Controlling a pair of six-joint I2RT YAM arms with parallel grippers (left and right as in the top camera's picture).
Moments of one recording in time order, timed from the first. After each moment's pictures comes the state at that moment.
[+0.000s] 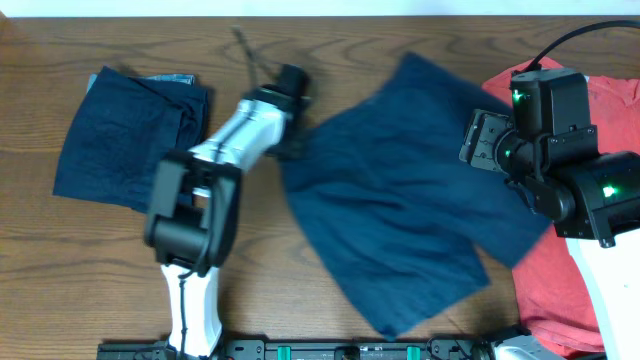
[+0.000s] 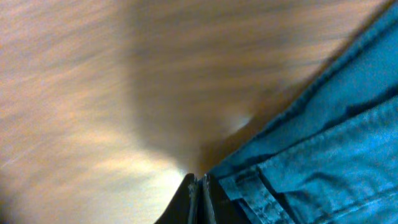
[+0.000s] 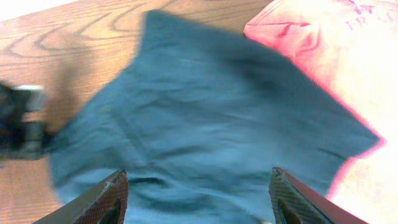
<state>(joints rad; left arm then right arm) -0.28 2.11 1.51 -0.82 -0.16 -0.07 0.28 1.27 1.56 -1.19 0.18 0.46</state>
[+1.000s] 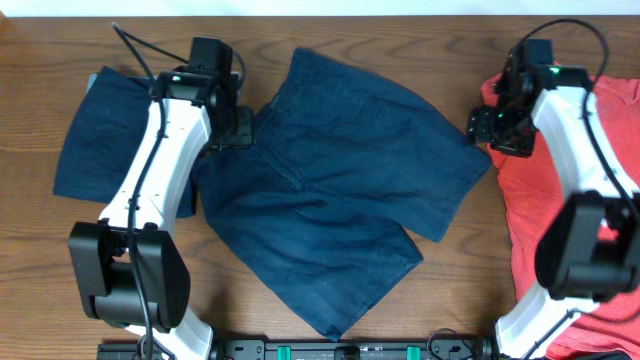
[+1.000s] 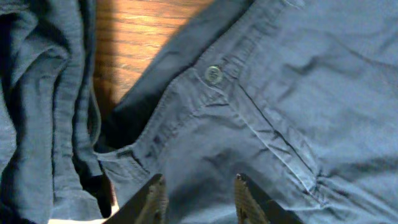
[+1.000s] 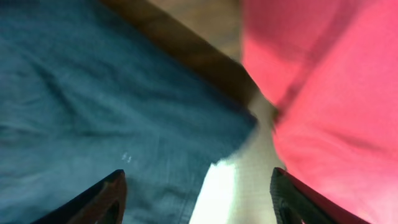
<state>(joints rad) -0.14 1.79 1.51 -1.04 0.01 -0.15 -0.05 1.92 1.55 -1.08 -0.07 0.19</state>
